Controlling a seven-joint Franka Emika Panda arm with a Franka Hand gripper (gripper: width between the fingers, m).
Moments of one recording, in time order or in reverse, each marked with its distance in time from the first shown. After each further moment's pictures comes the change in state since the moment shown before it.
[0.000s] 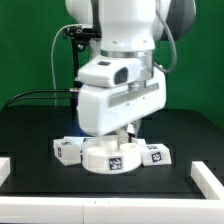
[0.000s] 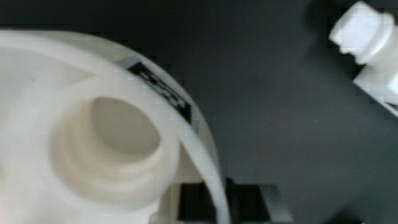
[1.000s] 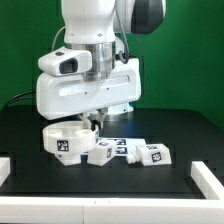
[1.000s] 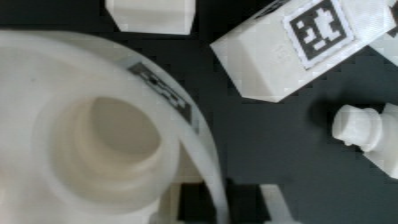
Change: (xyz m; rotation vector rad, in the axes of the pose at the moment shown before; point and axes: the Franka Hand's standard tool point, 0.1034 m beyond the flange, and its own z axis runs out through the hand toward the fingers) arm -0.080 0.005 -0.012 0.023 -0.023 0.324
